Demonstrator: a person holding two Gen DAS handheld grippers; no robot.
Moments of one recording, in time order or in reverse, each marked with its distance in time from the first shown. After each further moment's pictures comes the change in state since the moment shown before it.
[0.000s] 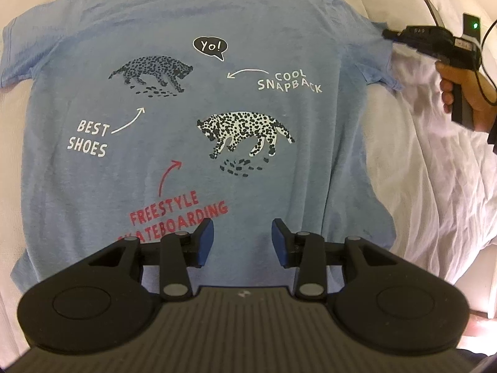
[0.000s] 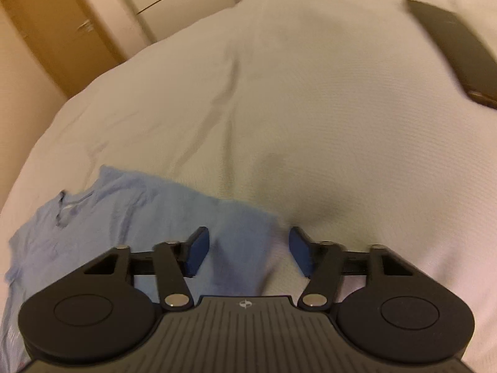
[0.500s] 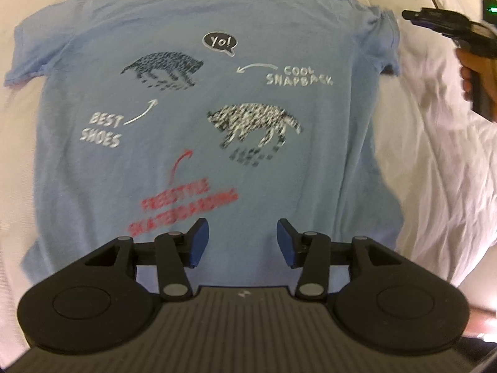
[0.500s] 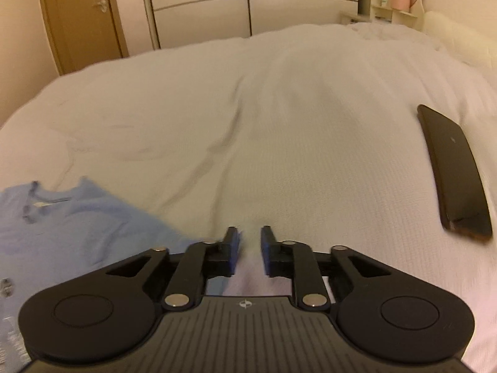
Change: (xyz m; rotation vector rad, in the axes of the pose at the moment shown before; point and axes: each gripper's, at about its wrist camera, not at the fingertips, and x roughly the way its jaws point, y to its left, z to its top) left arm -0.008 0.003 -0.017 0.032 -0.001 0.061; right arm -0.030 0.039 0.012 -0.199 -0.110 -0.158
